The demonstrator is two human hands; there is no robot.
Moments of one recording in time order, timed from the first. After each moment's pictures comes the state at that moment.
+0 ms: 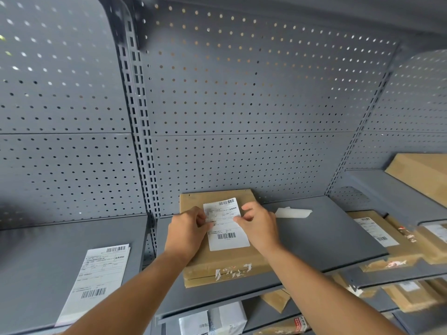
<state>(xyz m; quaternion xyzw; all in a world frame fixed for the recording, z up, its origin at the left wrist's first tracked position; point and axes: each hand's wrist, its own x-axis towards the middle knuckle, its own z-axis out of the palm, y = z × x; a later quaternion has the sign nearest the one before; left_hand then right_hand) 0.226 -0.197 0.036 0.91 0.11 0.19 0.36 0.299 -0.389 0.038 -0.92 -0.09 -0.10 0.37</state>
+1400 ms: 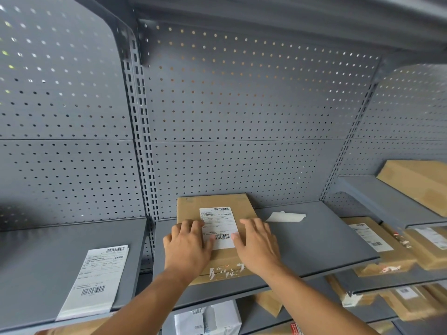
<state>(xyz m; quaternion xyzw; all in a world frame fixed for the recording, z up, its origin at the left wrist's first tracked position) 0.189 -0.231 0.033 0.96 0.15 0.13 0.18 0.250 -0.412 0.039 -0.97 -0.16 -0.07 0.18</state>
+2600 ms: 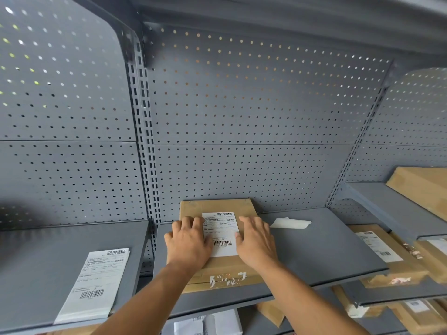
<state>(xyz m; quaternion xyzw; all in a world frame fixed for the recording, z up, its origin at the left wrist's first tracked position) 0.213 -0.228 0.042 0.97 0.18 0.09 0.15 0.276 -0.398 0.039 -0.97 -0.15 -0.05 0.20</state>
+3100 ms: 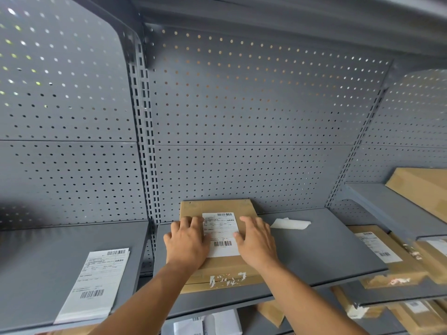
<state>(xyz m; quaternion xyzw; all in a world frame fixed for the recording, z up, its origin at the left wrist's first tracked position) 0.216 -0.223 0.041 0.96 0.19 0.09 0.18 0.277 -0.399 0.041 -0.97 -0.13 -0.05 0.22</state>
